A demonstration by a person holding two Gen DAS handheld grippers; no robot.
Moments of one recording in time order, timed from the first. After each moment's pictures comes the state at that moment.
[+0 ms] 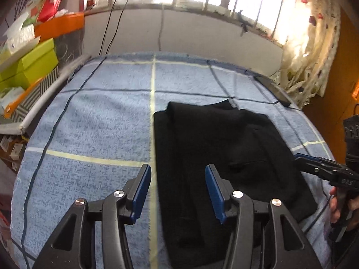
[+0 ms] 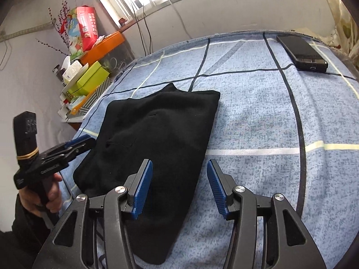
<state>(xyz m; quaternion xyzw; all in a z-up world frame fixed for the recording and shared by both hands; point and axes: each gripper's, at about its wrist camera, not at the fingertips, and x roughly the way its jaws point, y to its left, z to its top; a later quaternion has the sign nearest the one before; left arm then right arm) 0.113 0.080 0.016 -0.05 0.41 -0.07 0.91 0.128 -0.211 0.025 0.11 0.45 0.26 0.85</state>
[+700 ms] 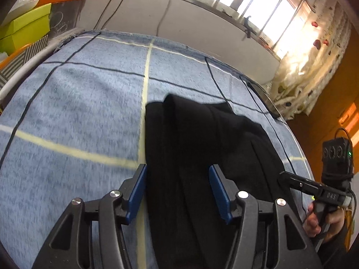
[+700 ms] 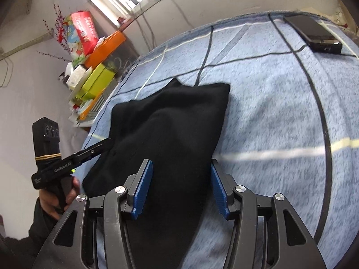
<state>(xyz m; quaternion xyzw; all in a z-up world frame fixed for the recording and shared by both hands) 0.127 0.097 -0.002 -0.15 0.43 -0.13 0.88 0.141 -0.210 0.013 0.16 0.48 0.30 0.81</state>
